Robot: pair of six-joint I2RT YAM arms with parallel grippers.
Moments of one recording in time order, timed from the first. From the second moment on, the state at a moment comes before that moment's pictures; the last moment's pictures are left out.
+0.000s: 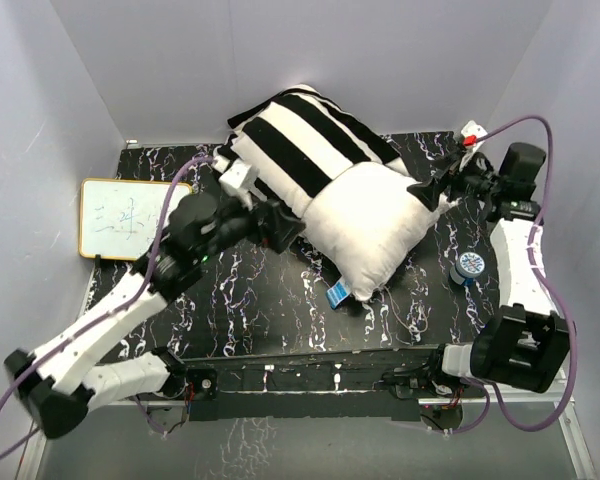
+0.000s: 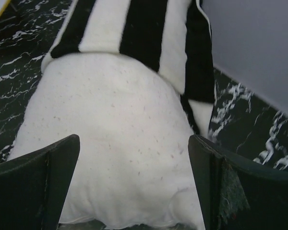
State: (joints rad) left arm -0.74 1.16 1.15 -0.21 0.14 -0.29; right arm -0.28 1.31 1.06 -0.12 -0.99 -0.28
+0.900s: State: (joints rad) left arm -0.49 1.60 0.52 0.59 0.22 -0.92; right arm 0.36 1.58 1.07 -0.10 -0.34 -0.73
